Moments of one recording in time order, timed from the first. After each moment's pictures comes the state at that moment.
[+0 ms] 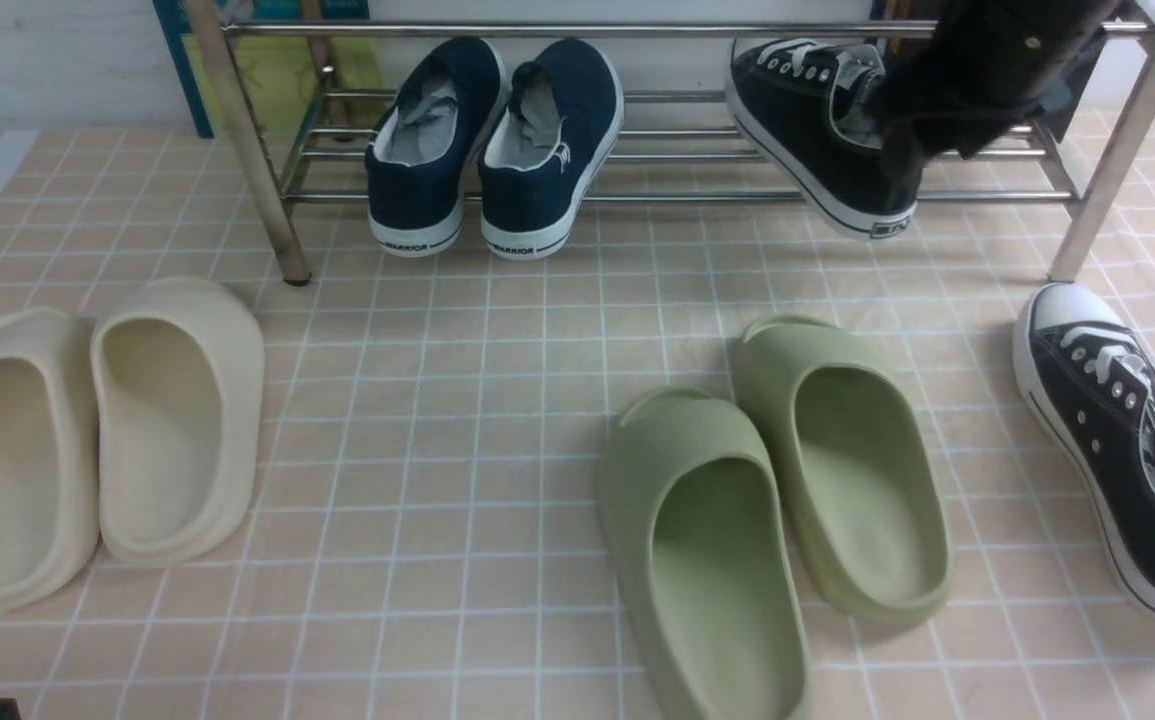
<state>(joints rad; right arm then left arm) 0.25 1.96 -2.01 0.04 1.24 -0.12 -0.01 -0.01 0.02 0.14 0.37 -0.09</state>
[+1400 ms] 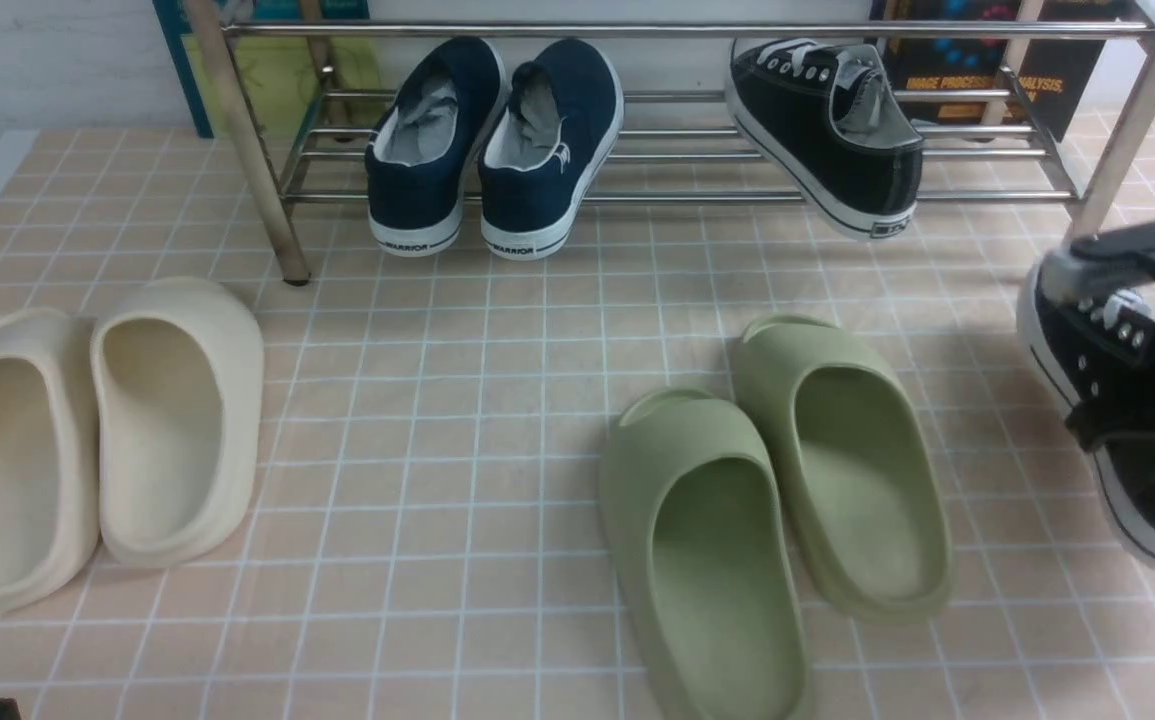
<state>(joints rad) 0.11 1.59 -1.17 0.03 1.00 -0.10 -0.01 -0.01 0.02 0.14 0.37 -0.09</state>
